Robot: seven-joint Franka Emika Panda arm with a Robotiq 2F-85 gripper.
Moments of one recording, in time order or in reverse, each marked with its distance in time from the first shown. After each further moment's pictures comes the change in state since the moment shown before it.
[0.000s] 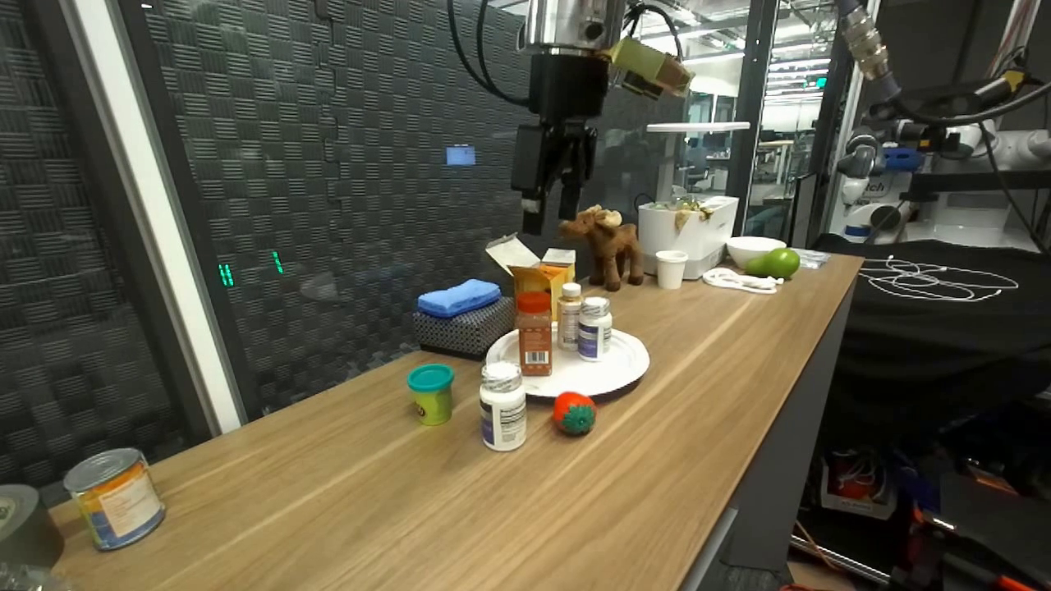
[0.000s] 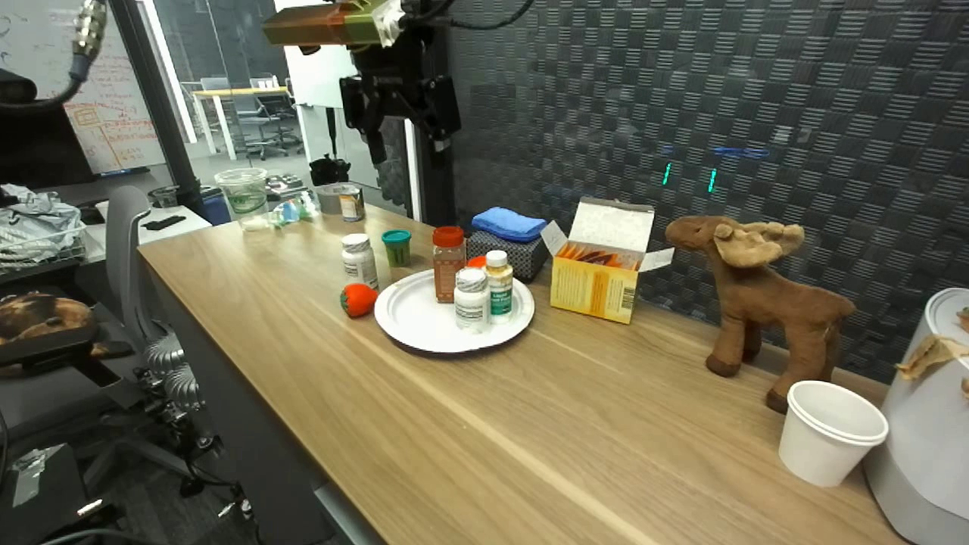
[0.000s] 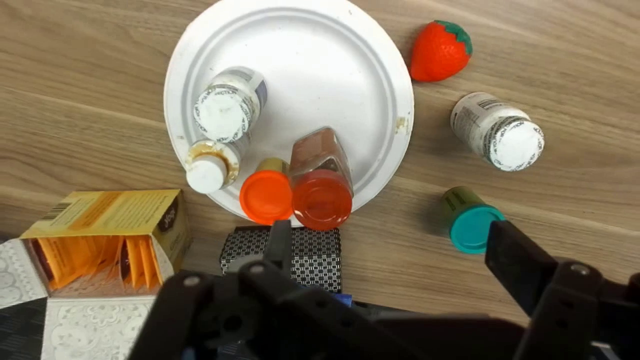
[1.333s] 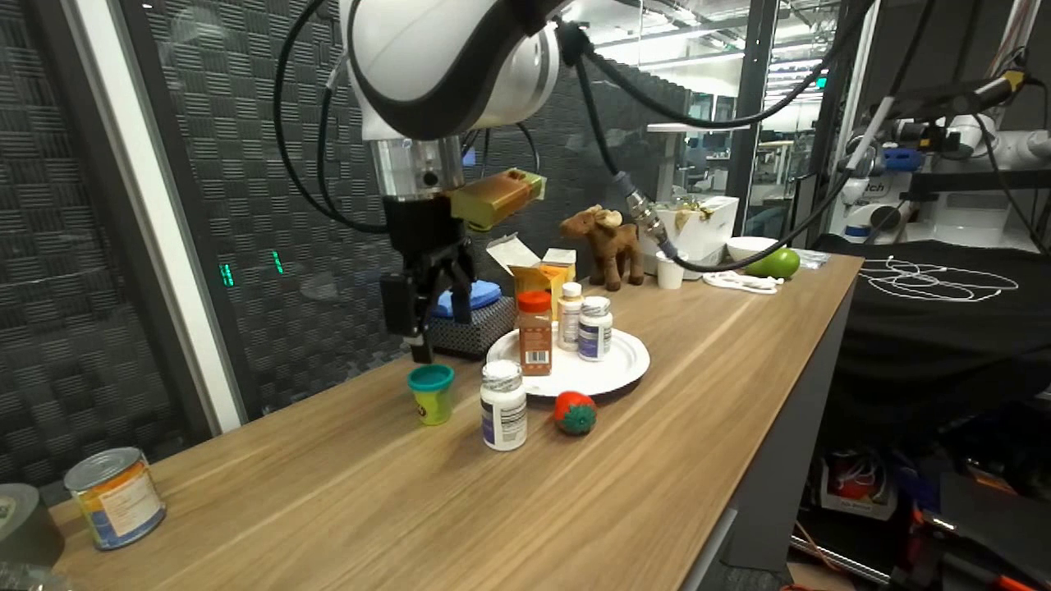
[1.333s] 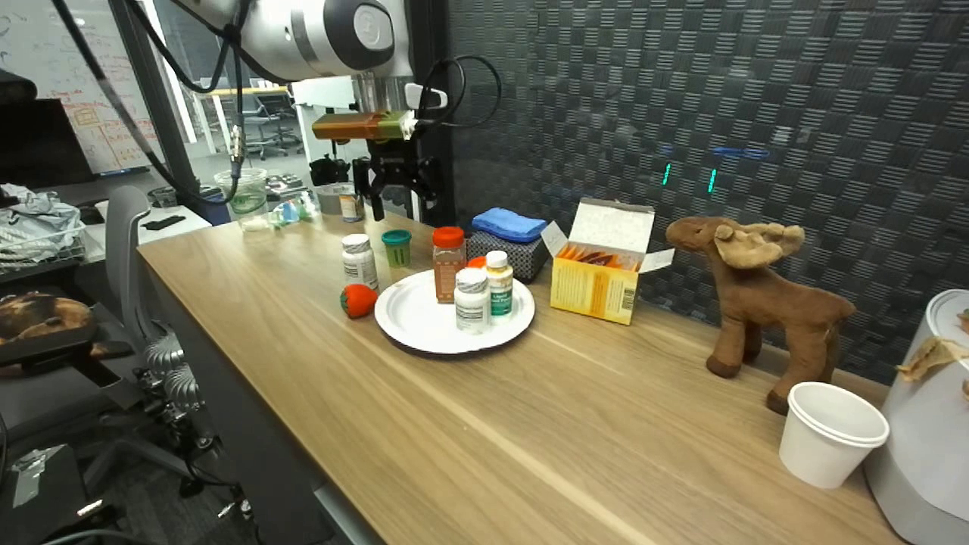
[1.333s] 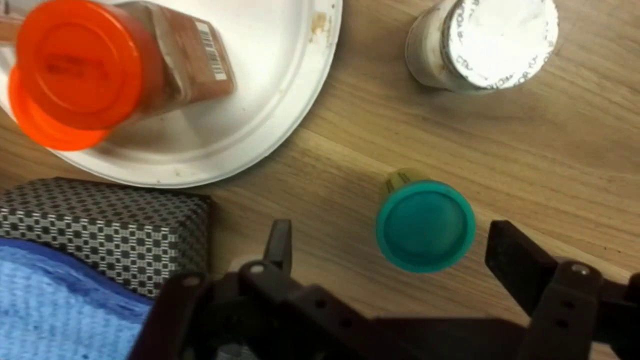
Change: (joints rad) arm 0.170 0.476 0.028 0.414 -0.153 -0.094 0.094
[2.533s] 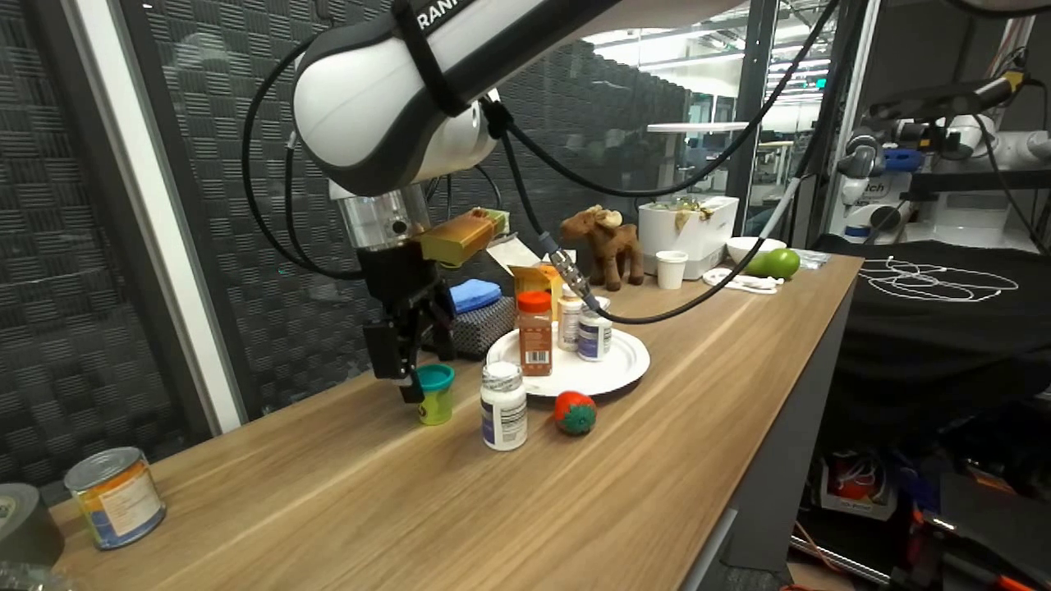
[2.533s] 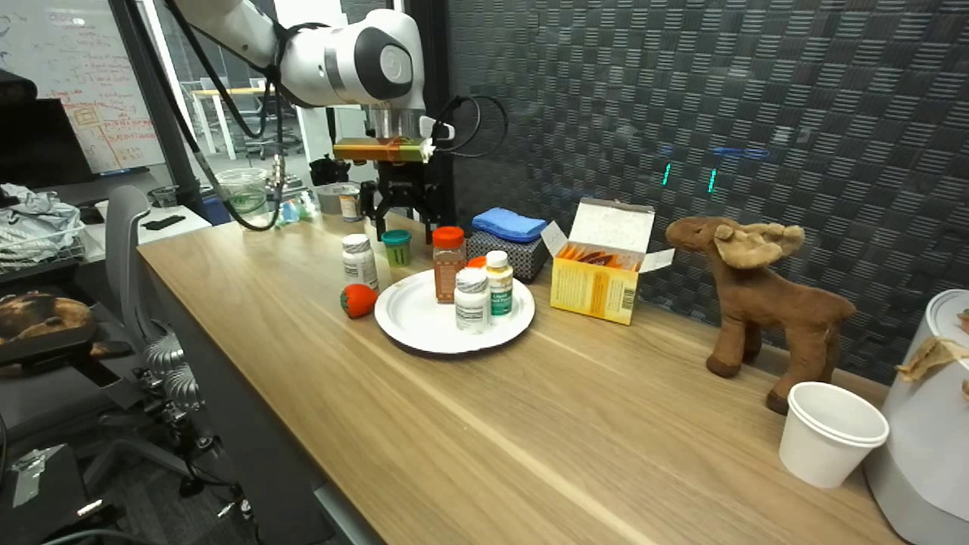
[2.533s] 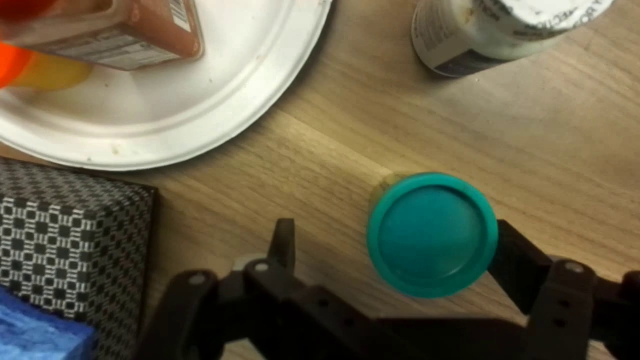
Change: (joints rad) arm 0.023 0.211 0.001 0.256 0.001 -0.169 -0.085
